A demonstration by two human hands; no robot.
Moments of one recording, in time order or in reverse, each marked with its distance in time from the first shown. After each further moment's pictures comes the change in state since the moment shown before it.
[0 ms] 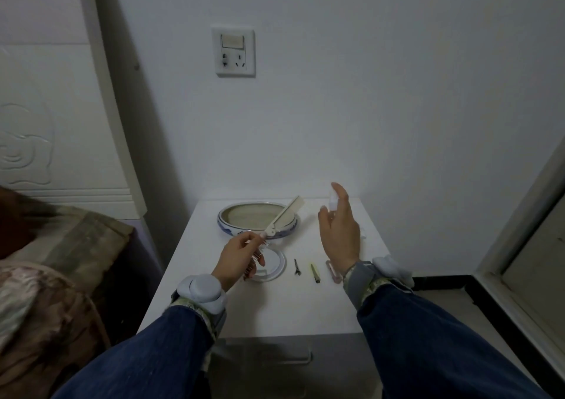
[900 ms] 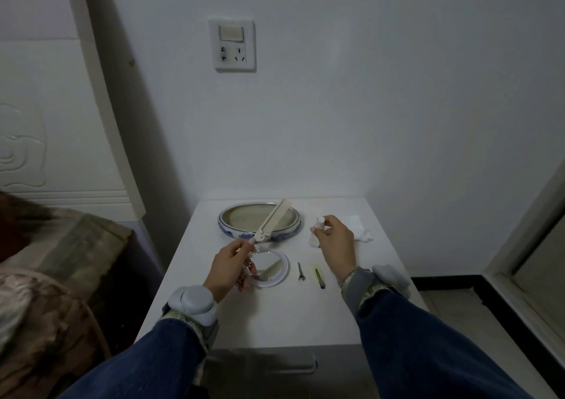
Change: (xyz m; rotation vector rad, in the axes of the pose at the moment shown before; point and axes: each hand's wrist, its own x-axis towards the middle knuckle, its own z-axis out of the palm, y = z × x) left_hand 0.006 -0.017 -0.013 0.041 0.063 -0.048; right_hand 0.006 0.043 0.037 0.217 -0.136 0.225
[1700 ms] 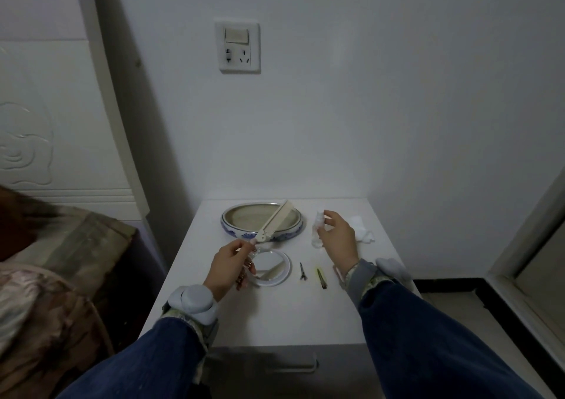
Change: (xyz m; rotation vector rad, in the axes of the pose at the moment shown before) left_hand -0.004 0.003 -0.004 -0.003 0.023 -0.011; right_hand 0.008 -0.010 -0.007 -0.054 -0.050 0.077
